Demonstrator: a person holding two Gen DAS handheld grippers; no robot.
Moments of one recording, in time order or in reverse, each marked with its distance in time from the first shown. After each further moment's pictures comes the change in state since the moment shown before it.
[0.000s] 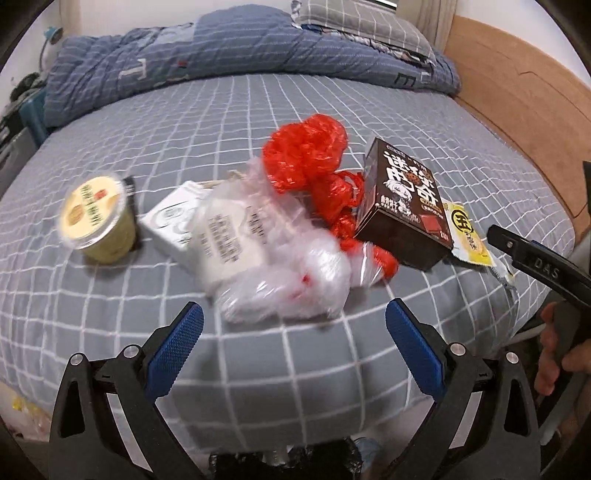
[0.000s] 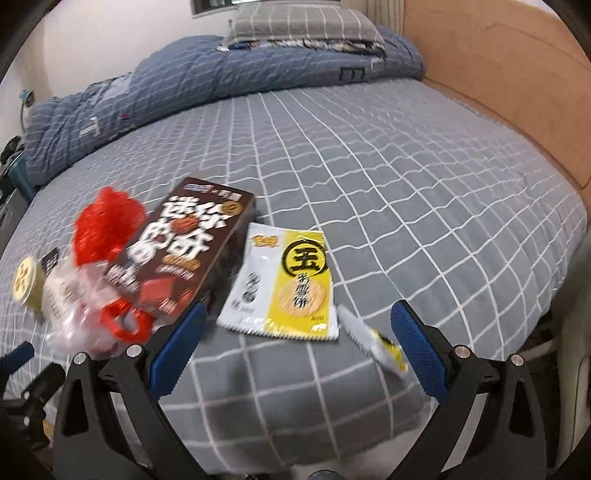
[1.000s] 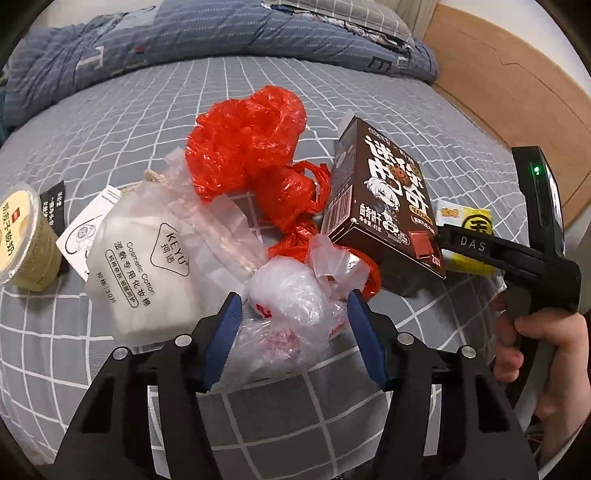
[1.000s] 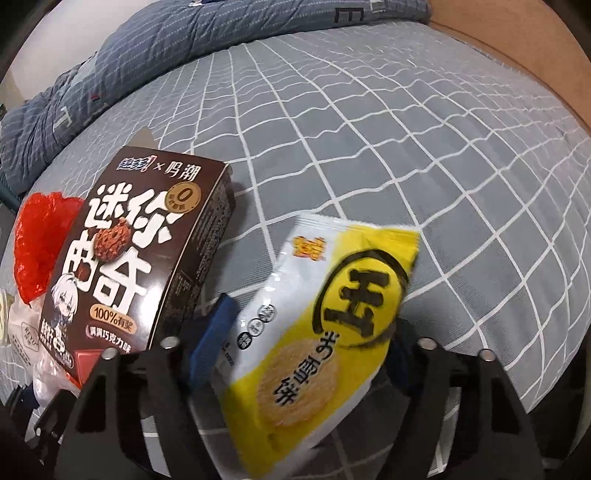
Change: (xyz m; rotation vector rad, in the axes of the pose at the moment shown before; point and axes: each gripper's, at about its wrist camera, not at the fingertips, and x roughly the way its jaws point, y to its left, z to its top) left arm 0.055 -0.016 0.020 0.030 0.050 -0.124; right arm 0.089 -0.002 0.017 0.067 0.177 0.016
